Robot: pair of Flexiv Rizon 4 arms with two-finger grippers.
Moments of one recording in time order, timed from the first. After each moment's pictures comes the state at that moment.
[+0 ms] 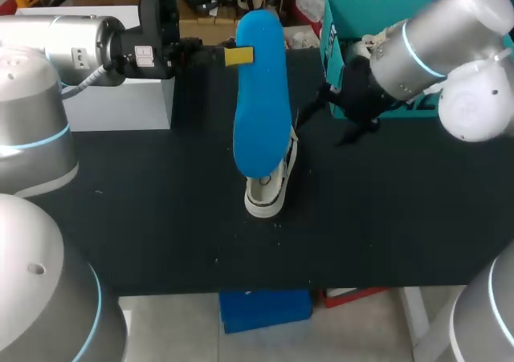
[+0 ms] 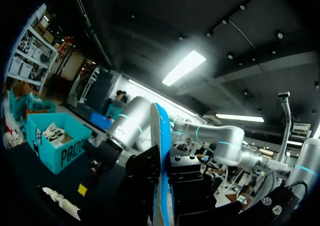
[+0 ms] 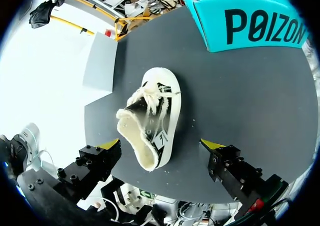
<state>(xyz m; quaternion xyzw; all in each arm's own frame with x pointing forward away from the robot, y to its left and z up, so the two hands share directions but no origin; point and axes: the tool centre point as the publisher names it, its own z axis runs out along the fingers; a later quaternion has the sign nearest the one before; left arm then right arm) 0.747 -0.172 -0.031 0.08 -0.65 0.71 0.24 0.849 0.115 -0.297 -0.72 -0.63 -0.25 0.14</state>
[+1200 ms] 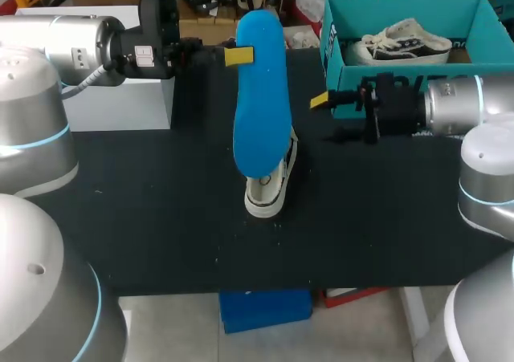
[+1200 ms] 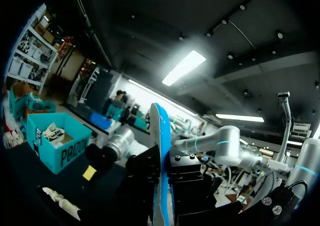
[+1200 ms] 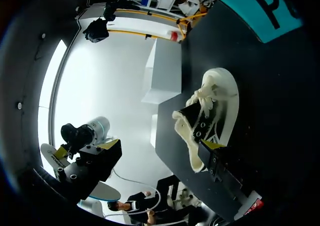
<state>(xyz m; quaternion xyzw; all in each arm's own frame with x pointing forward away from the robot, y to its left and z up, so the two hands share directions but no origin) 0.747 -0.172 -0.031 0.08 -0.65 0.71 0.24 0.853 0.119 -0.264 -0.57 -0.54 -0.49 0.38</state>
